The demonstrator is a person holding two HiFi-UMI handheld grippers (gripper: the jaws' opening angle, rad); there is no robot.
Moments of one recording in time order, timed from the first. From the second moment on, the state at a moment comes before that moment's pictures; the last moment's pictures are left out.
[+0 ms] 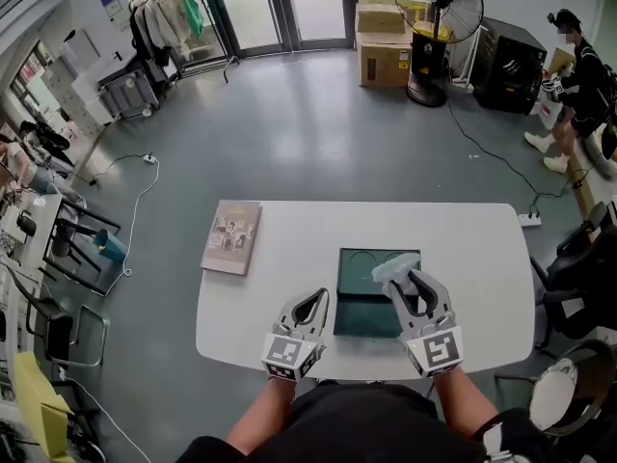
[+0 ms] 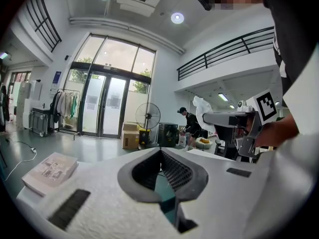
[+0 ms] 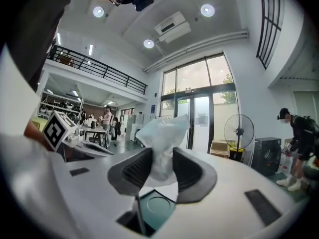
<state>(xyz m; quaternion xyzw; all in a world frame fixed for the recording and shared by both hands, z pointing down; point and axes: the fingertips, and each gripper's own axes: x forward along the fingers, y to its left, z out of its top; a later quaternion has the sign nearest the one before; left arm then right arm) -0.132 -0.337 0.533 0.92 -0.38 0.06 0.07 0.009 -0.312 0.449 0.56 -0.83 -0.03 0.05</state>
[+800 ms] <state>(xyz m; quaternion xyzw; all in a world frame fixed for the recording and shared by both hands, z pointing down) -0.119 -0.343 0.516 0.93 -0.37 0.05 0.06 0.023 -0.304 0.444 0.58 -0.81 -0.04 0.05</state>
